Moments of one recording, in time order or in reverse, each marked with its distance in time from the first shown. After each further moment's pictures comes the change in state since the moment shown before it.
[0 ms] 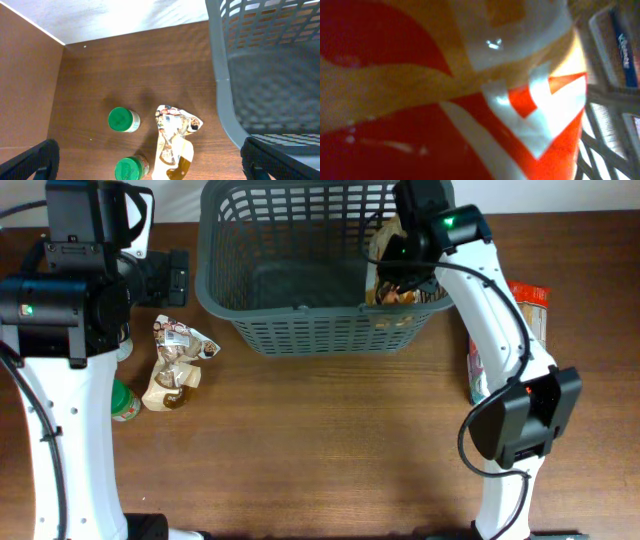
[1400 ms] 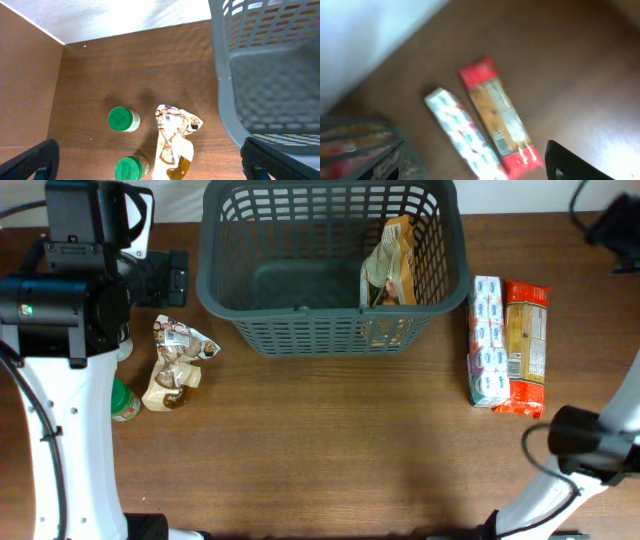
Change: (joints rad) left arm 0.000 0.000 0.000 -0.002 0.000 0.000; right arm -0.624 -0.095 0.491 -0.411 0.012 -0.320
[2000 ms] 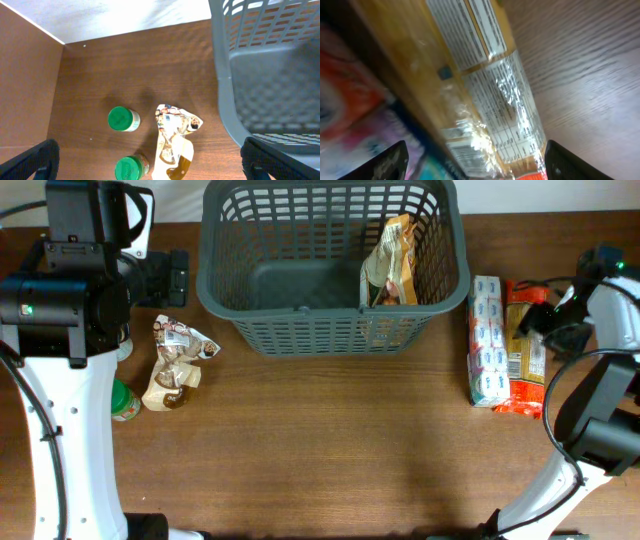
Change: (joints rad) left arm 0.000 0.000 0.000 -0.001 0.000 0.000; right arm -0.058 0.076 -0.952 0.504 -0.095 -0.130
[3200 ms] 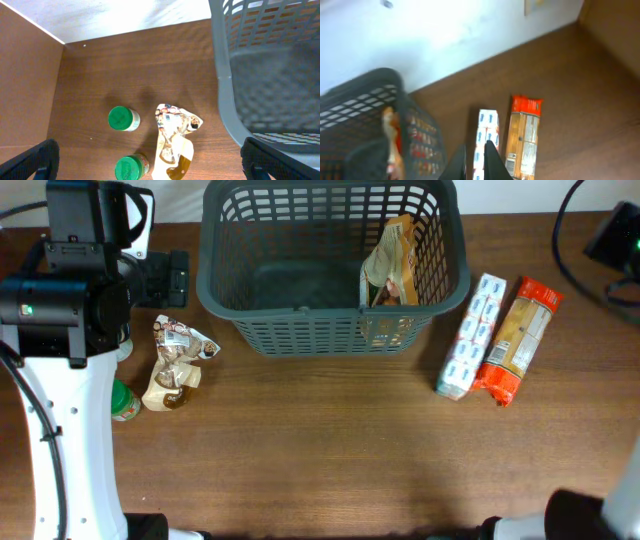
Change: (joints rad) left arm 0.000 0.000 0.000 -0.003 0.000 0.000; right arm 0.140 -0.490 0.536 -0.153 -0.011 -0.025
